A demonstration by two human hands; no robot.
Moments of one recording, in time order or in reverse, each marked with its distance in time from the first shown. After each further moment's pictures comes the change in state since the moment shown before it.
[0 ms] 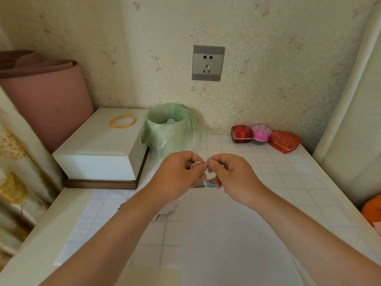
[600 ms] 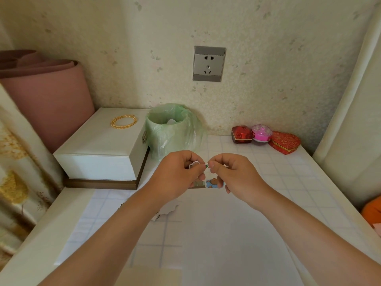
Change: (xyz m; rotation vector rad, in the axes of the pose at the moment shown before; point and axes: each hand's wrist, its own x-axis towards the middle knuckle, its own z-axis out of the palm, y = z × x) left_hand -0.001 0.002 -0.004 0.032 0.013 -0.009; right_hand -0.001 -0.002 -0.005 0.046 0.001 0.048
